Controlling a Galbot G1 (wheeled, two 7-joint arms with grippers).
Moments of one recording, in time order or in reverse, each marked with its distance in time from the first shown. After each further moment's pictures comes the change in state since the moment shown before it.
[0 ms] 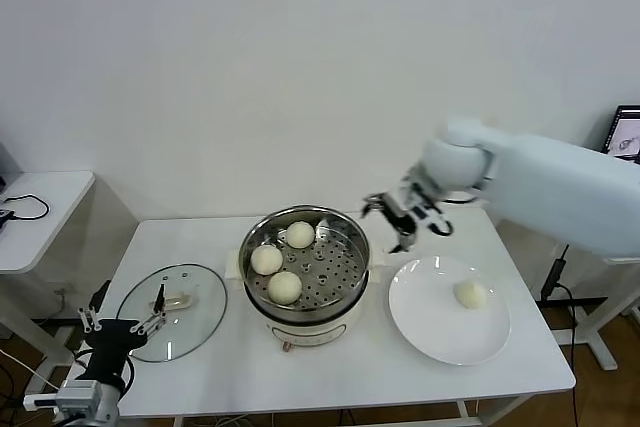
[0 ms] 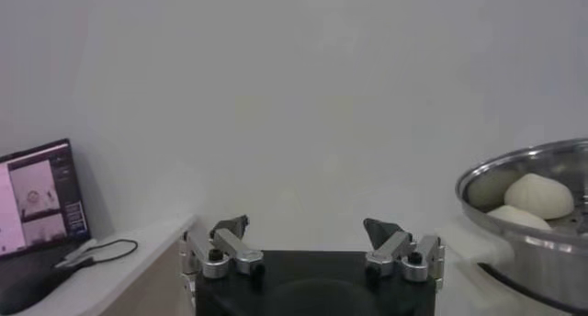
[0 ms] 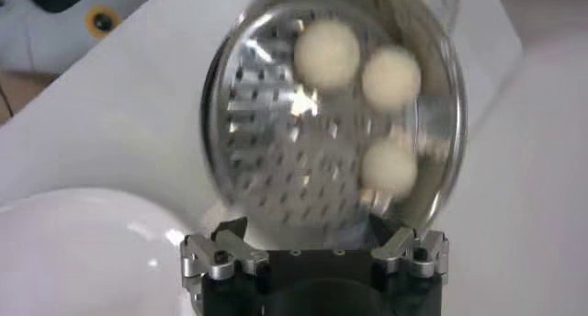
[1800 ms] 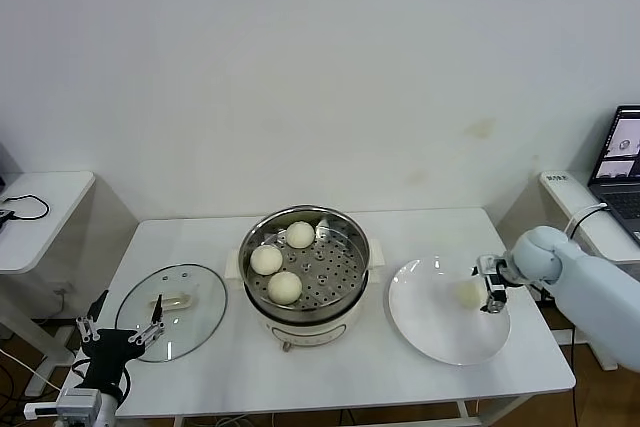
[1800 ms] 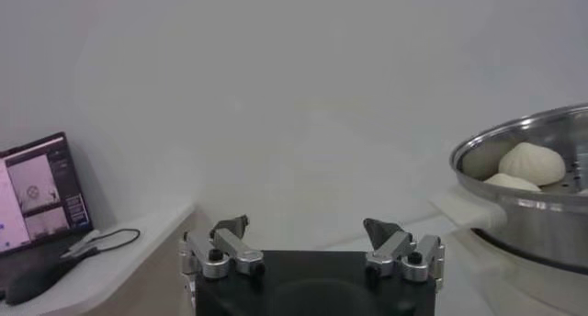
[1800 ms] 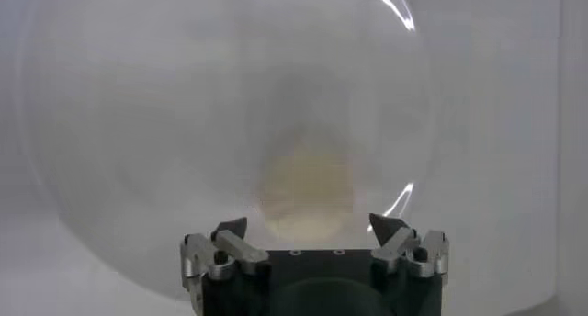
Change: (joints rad) left arm 0.038 -0.008 -0.017 0.006 0.028 -0.001 0.005; right arm -0.820 -0.063 0.649 -0.373 -0.395 -0.066 0.068
